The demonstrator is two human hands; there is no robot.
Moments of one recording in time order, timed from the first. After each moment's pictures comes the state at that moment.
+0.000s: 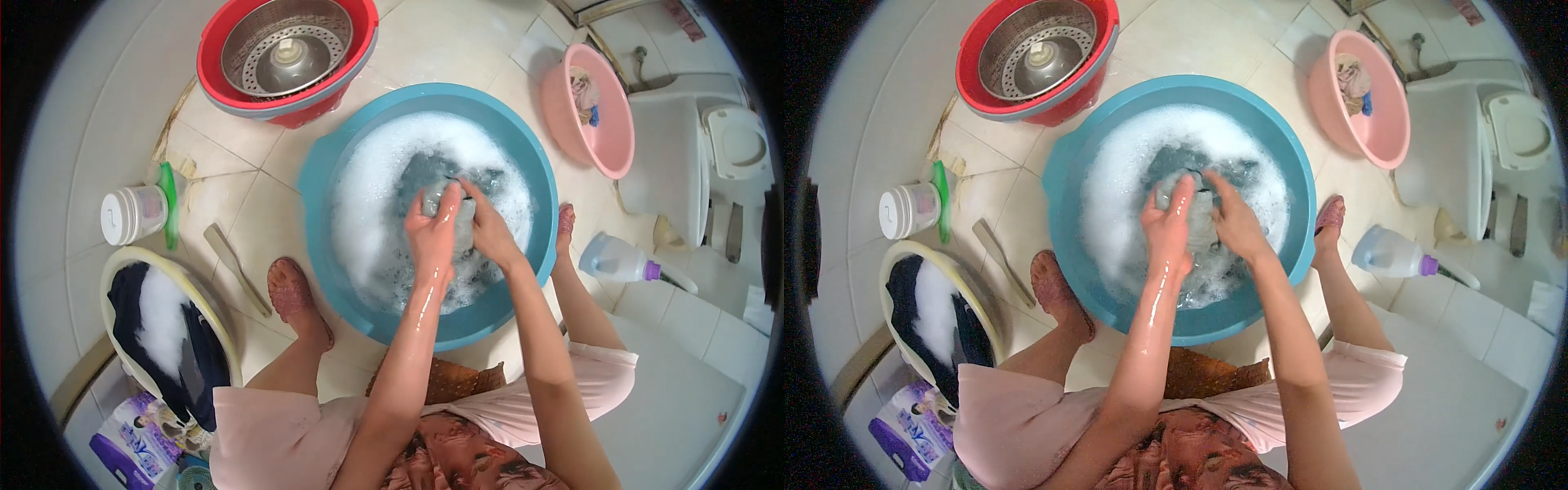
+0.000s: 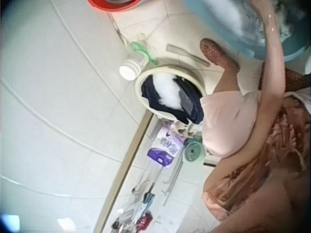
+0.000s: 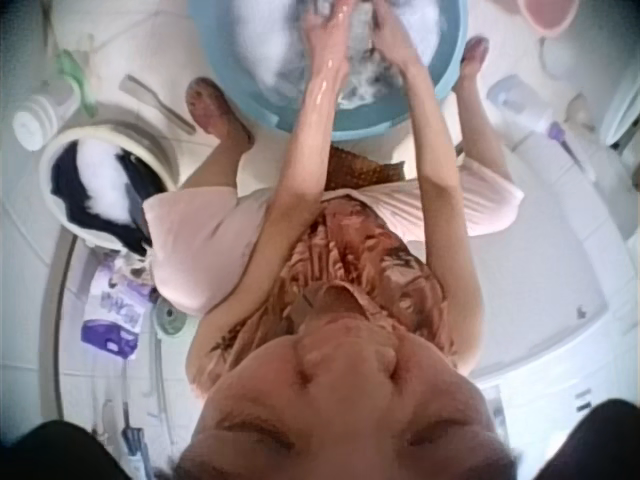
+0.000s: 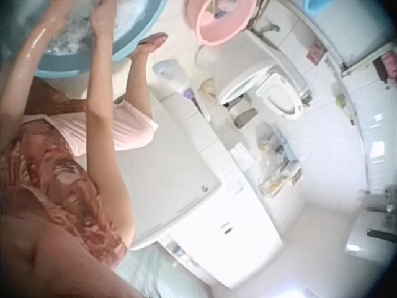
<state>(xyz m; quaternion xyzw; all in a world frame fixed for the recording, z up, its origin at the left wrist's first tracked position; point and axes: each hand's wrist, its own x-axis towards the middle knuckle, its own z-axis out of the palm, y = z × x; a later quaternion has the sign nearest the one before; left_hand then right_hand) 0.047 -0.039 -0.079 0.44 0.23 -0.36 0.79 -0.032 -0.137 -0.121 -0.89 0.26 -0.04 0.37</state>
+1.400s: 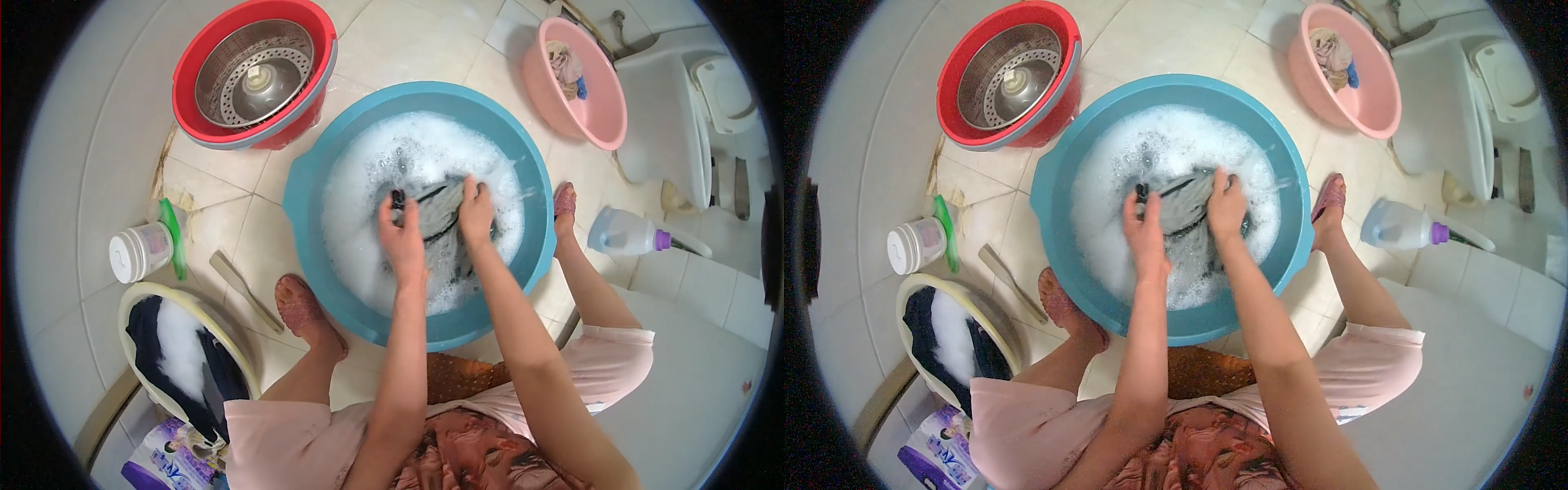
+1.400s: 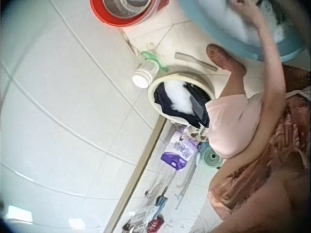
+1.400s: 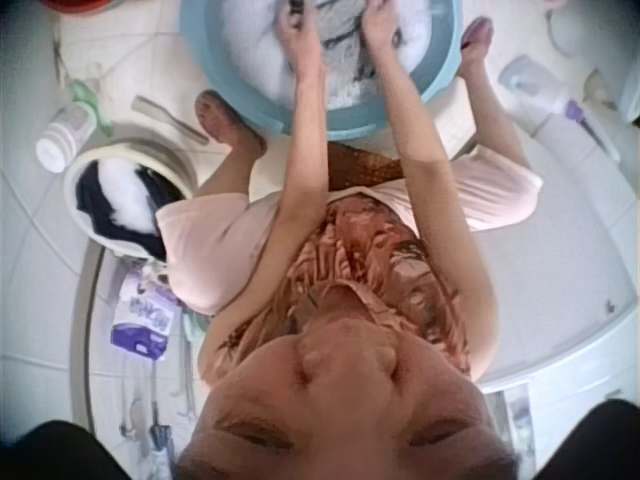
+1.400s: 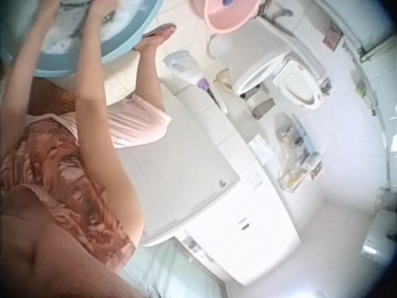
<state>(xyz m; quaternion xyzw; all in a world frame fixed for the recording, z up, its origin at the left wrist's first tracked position) 0.031 -0.032 -0.138 0.62 0.15 -0.27 0.72 -0.024 -0.136 -0.172 -0.69 0.63 -0.17 0.32</state>
